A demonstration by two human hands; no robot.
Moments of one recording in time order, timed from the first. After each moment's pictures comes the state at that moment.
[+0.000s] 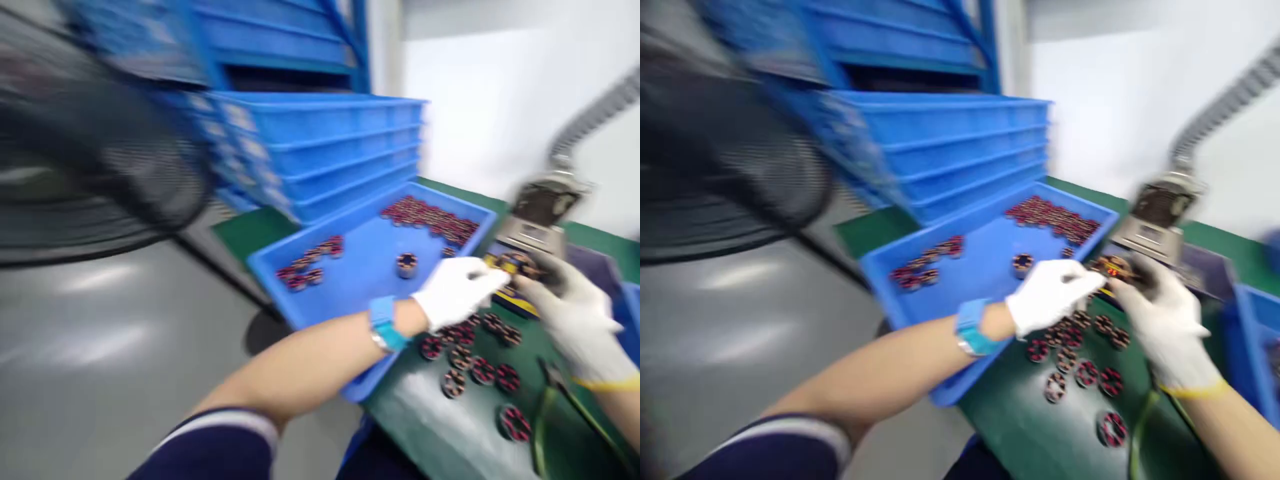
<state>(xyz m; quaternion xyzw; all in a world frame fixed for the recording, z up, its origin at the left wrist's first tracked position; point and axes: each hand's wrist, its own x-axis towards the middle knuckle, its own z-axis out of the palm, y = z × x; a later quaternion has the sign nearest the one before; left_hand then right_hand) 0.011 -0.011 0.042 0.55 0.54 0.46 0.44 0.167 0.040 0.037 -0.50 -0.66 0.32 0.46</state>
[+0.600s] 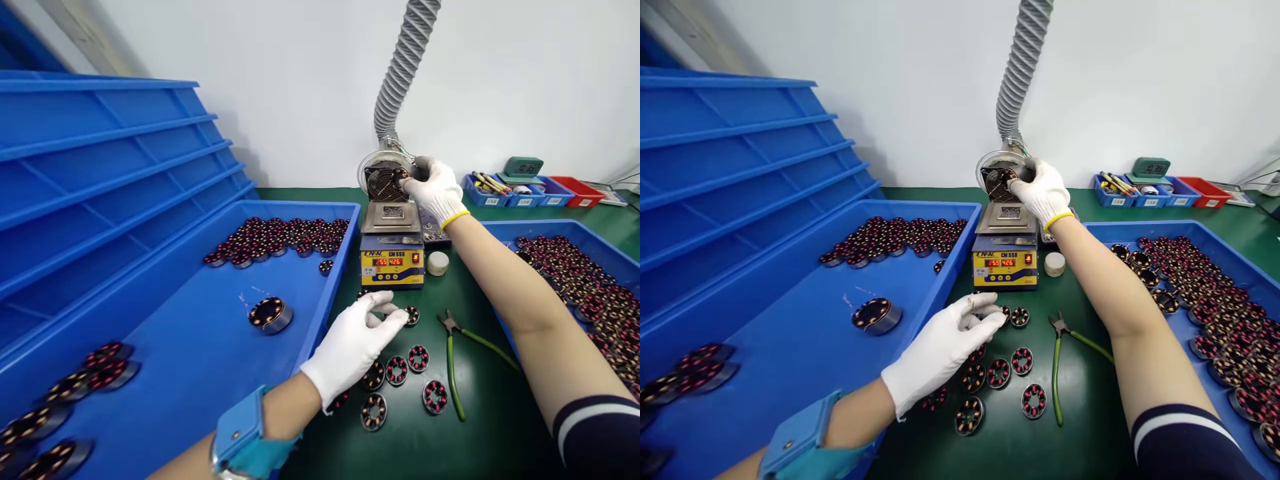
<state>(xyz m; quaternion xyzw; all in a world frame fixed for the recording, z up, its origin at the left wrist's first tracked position) 0.030 0.011 0.006 0.58 0.57 0.29 0.51 0.212 0.218 0.071 -0.54 -0.66 0.13 0.50</state>
